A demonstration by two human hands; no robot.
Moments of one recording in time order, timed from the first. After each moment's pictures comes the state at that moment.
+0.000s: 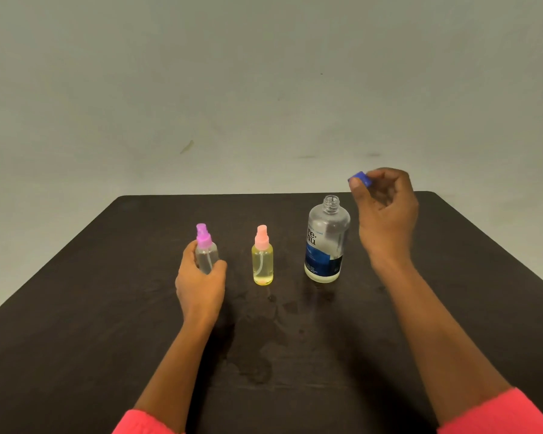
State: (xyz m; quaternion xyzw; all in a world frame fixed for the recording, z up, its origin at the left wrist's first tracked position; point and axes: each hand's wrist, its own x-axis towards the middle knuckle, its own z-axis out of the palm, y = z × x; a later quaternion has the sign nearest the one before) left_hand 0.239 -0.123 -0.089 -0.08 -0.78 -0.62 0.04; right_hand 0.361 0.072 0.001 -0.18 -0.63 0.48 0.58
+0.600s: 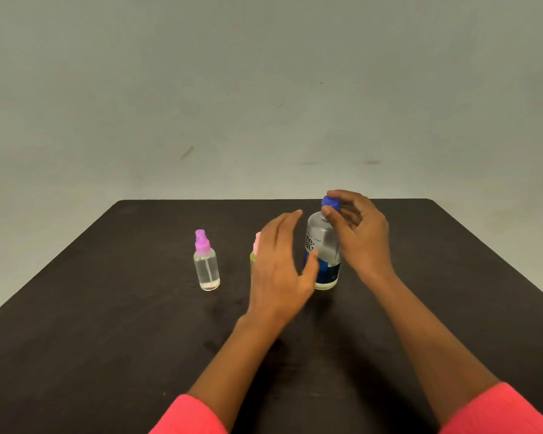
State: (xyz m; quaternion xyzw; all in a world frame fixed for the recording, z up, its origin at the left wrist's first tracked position) left_hand 0.300 -0.055 -0.051 -0.42 -0.72 -0.51 0.21; right_hand 0.351 0.075 -0.019 -0.15 -0.74 0.46 0.47
